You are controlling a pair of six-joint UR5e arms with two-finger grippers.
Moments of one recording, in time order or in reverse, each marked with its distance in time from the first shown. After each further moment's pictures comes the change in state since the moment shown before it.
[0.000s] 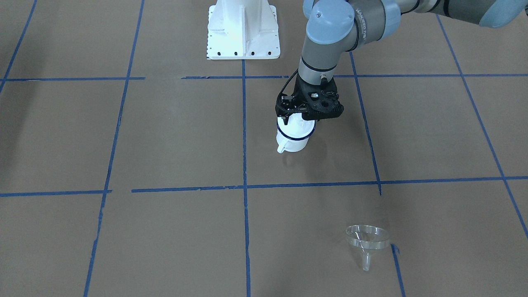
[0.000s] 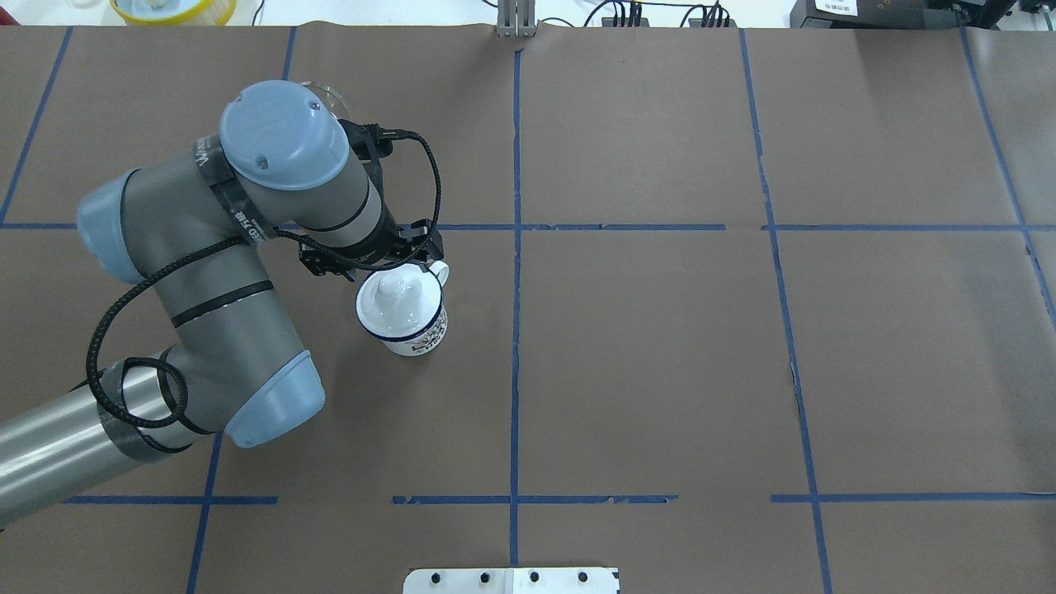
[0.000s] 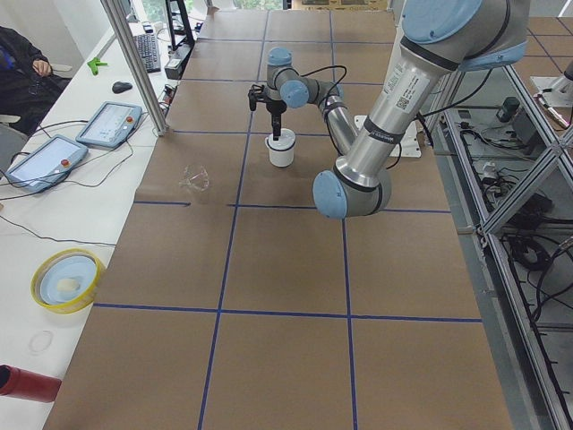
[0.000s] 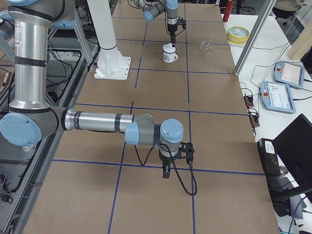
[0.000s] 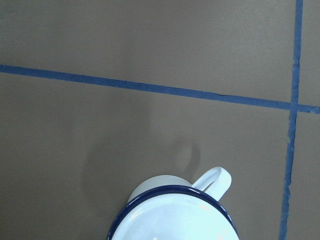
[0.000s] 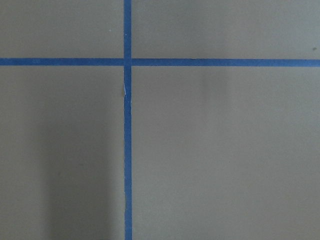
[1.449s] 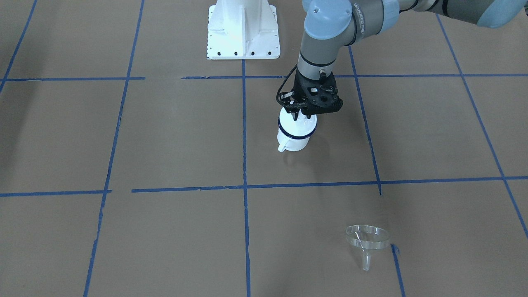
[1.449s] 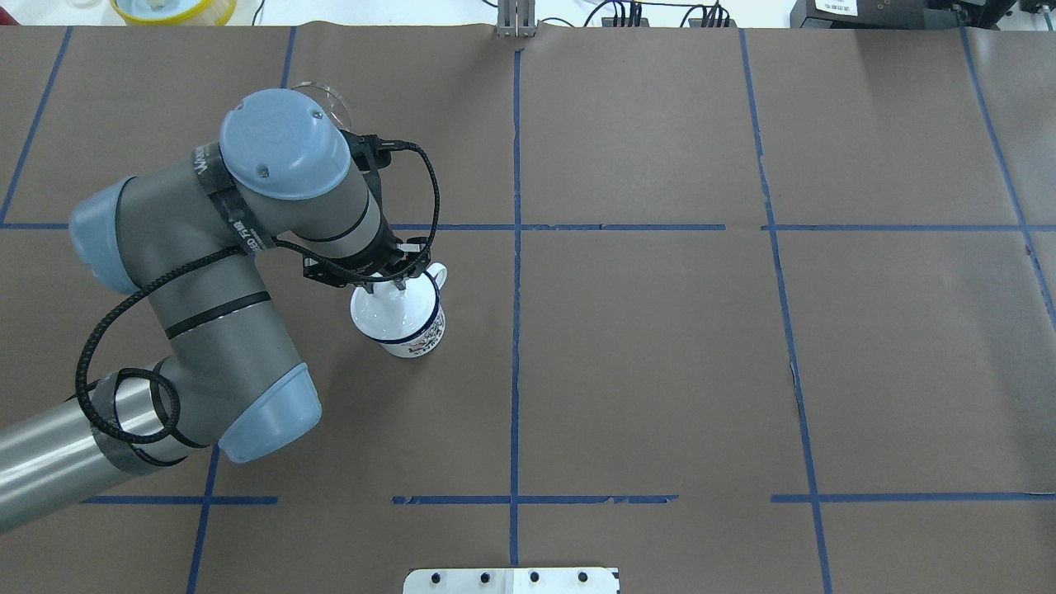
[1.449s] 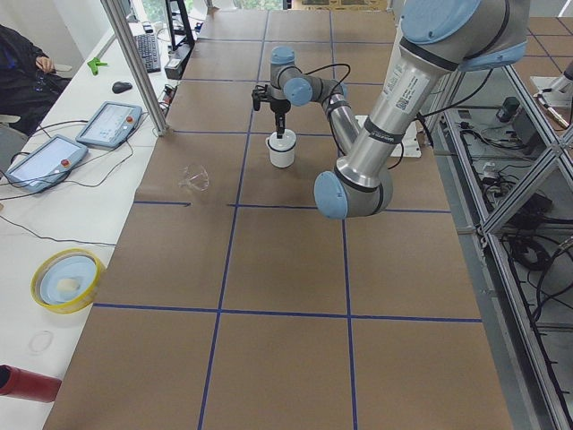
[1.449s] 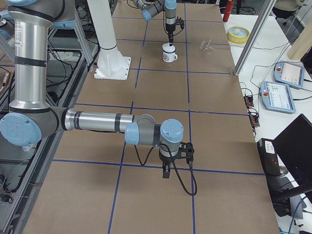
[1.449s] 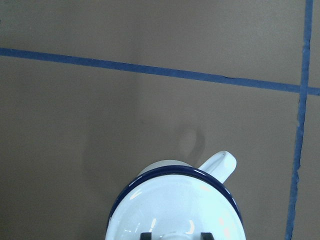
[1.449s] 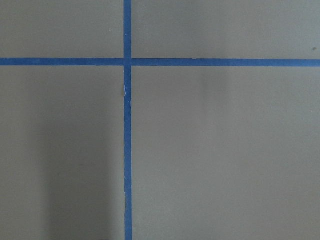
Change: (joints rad) left arm 0.011 0.004 -0.037 0.059 -0.003 -0.002; right arm 0.000 0.000 0.000 0.000 0.000 0.000
